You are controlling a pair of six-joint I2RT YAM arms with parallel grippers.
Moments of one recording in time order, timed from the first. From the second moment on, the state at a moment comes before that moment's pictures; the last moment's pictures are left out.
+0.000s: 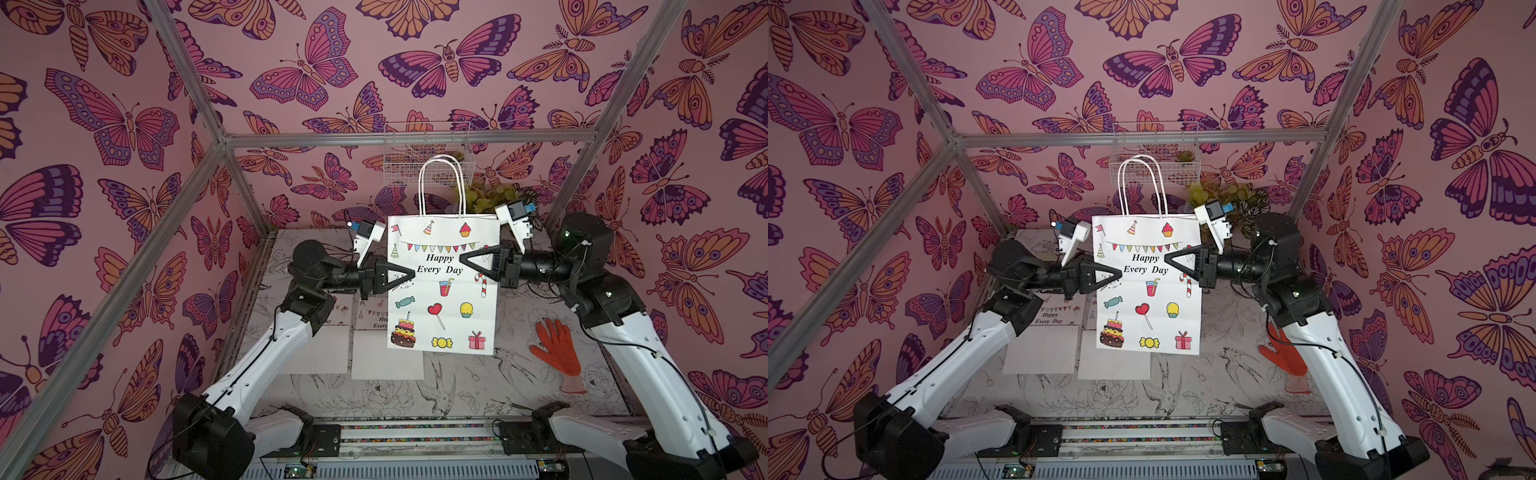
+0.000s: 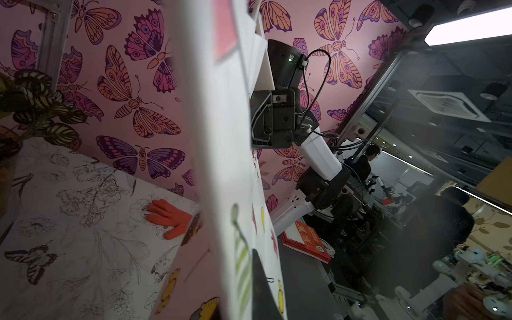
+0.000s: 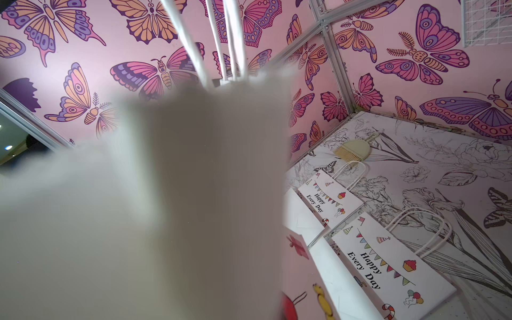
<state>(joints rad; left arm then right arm) -0.42 1.22 1.06 0.44 1.21 -0.74 0.35 1.13 1.41 -0.44 -0.97 0.44</state>
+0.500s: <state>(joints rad) -0.43 1.22 1.07 0.33 1.21 -0.69 0.36 1.04 1.24 -0.30 -1.00 0.52</state>
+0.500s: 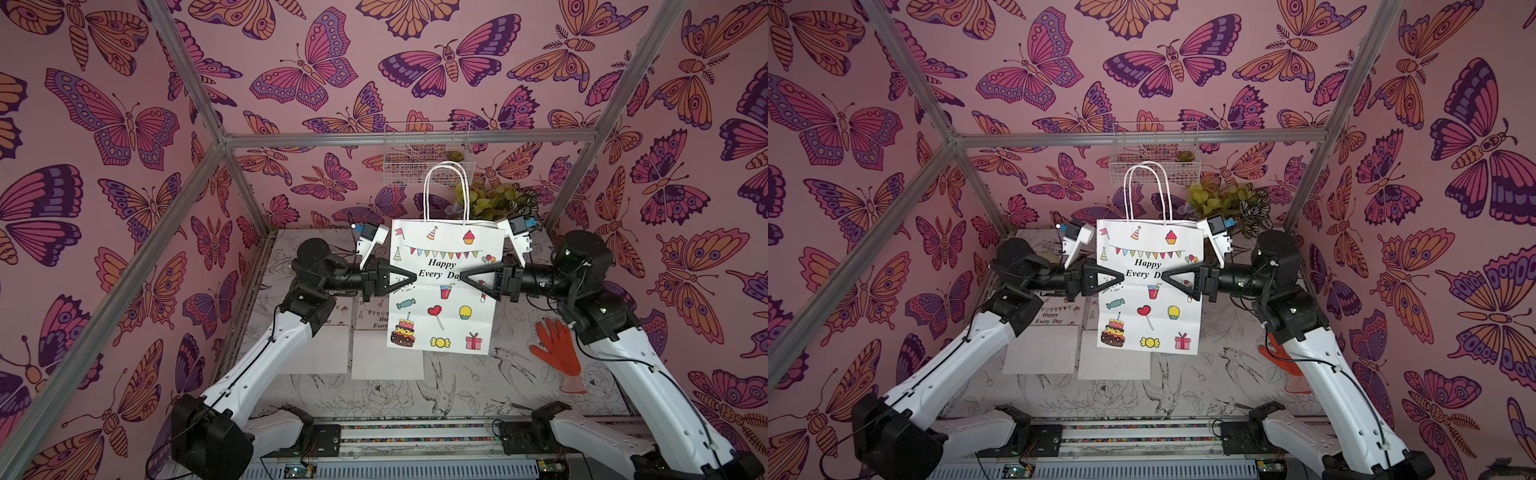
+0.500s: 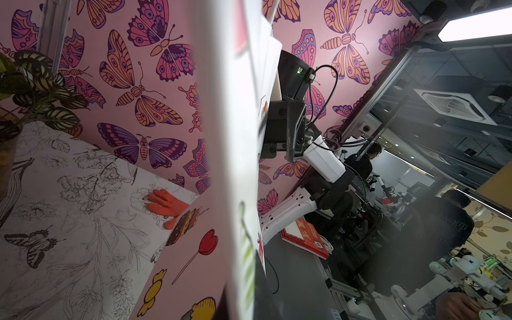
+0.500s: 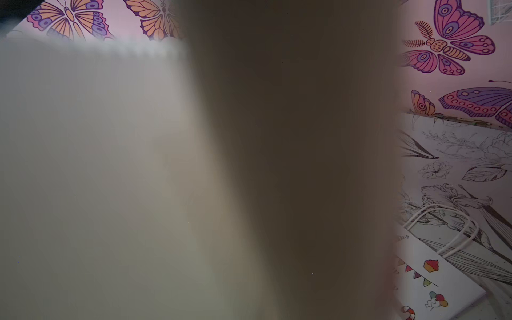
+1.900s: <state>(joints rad) -0.43 1.15 1.08 0.33 1.26 -0.67 0.37 1.06 1.38 -0.53 -1.10 0.37</state>
